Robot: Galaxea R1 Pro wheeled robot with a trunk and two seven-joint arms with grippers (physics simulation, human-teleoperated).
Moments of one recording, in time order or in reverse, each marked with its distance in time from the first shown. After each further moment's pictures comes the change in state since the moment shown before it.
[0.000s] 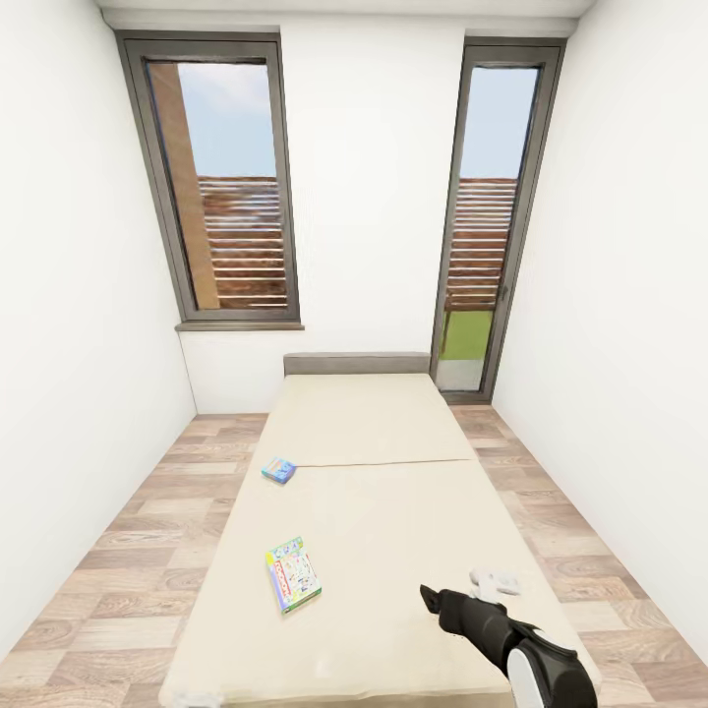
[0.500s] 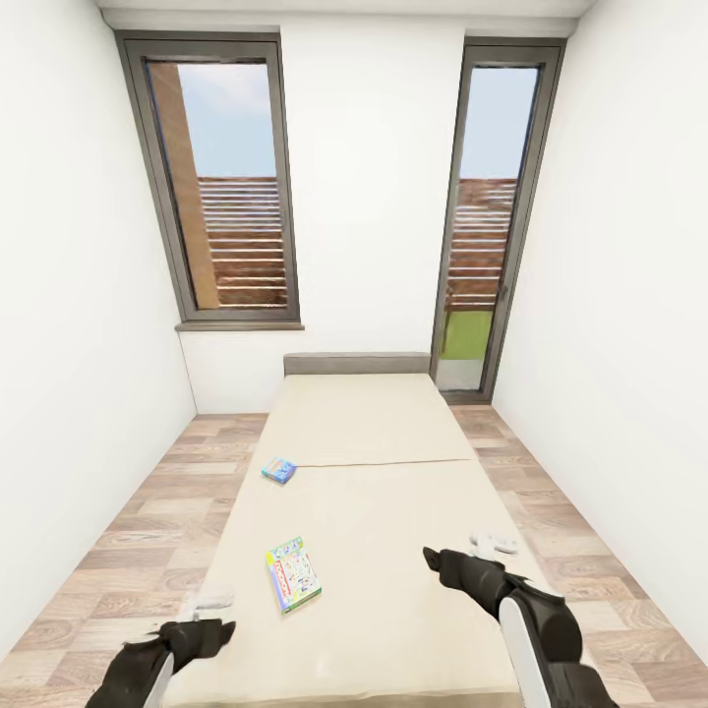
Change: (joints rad) left arm -0.081 -0.010 0.066 -0.358 0.001 0.395 -0.072; right arm -0.124 0.000 0.000 0.000 0.009 0.061 -0.066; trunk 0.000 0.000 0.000
